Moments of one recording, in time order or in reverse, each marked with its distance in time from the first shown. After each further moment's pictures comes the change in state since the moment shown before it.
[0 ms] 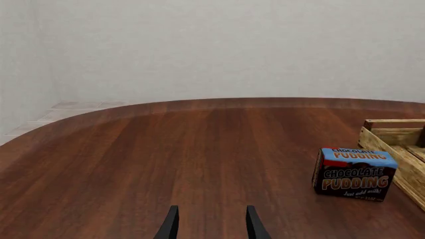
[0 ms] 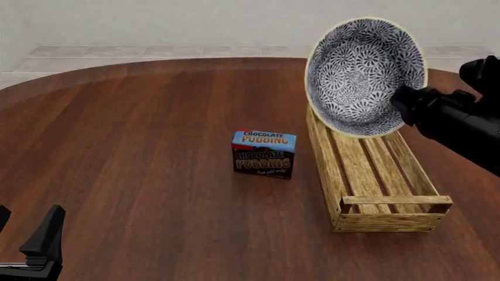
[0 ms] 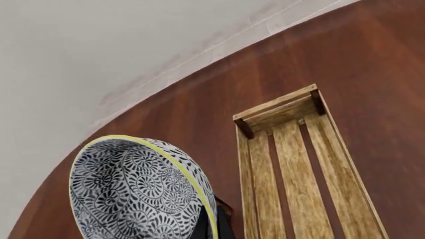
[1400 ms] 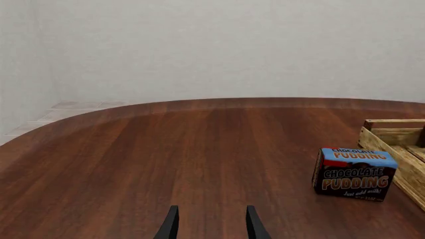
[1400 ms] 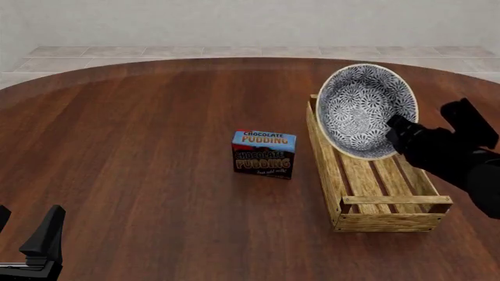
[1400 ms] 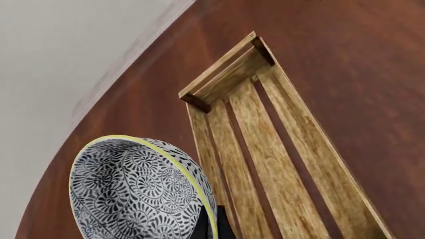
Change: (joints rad) left arm 0.000 0.000 0.000 0.000 0.000; right arm -0.090 0.153 0.116 -0.072 0.187
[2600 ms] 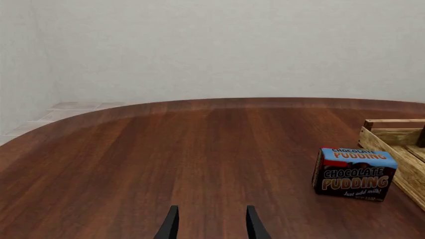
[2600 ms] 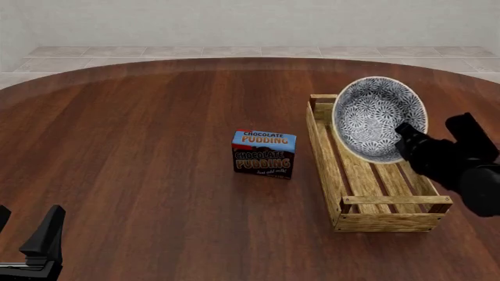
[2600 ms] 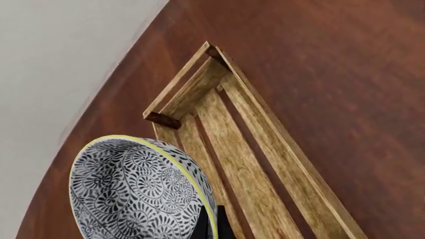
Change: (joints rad) left arm 0.000 0.000 0.000 0.000 0.000; right arm -0.108 0.131 0.037 -0.125 0.051
